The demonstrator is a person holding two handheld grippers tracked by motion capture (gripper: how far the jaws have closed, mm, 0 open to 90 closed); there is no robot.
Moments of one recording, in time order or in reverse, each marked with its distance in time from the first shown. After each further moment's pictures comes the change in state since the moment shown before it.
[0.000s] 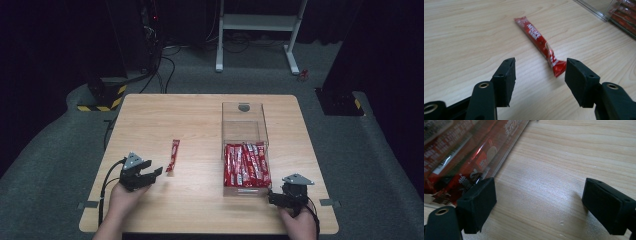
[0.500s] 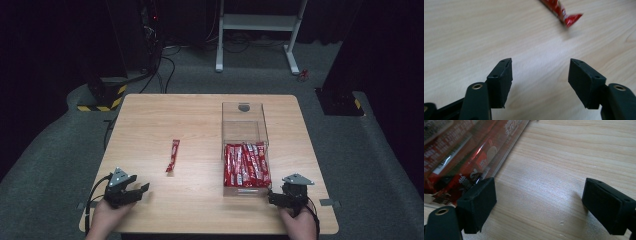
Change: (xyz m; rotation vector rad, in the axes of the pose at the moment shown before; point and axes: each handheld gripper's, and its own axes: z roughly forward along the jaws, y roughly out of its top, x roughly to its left) left arm 0.009 -0.047 -0.033 0.083 0.037 0.006; right arm 0.000 0.000 0.000 0.000 0.000 -0.001
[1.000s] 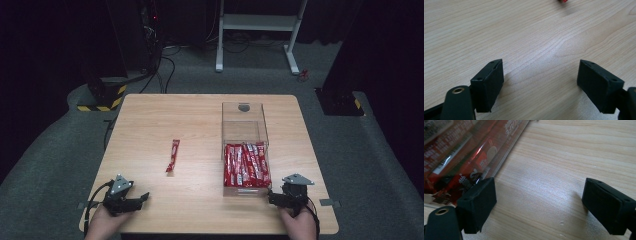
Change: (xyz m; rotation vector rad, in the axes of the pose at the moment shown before) left arm -0.006 -0.011 0.000 0.042 0.001 0.068; right arm 0.000 0.000 0.000 0.000 0.000 0.000
